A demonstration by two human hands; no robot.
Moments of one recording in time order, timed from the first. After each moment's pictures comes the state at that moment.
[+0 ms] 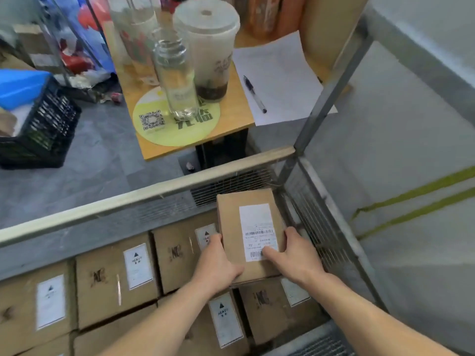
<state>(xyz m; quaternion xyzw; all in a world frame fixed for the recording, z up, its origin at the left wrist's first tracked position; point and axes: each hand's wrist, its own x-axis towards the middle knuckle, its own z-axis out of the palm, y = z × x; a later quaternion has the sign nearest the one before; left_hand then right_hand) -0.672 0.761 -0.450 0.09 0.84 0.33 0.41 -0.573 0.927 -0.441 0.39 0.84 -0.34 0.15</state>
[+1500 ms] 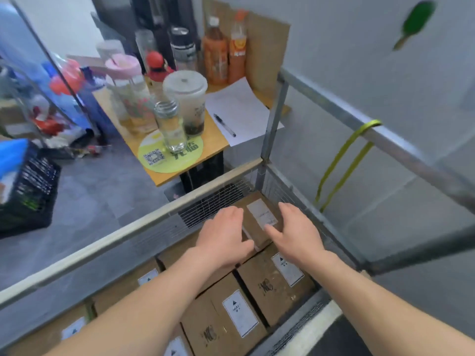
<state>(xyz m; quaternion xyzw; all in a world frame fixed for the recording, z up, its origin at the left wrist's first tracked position) -0.666 0.737 -0.286 0.48 0.84 0.07 0.24 -0.534 0.858 -0.303 0.42 0.88 -0.24 0.03</state>
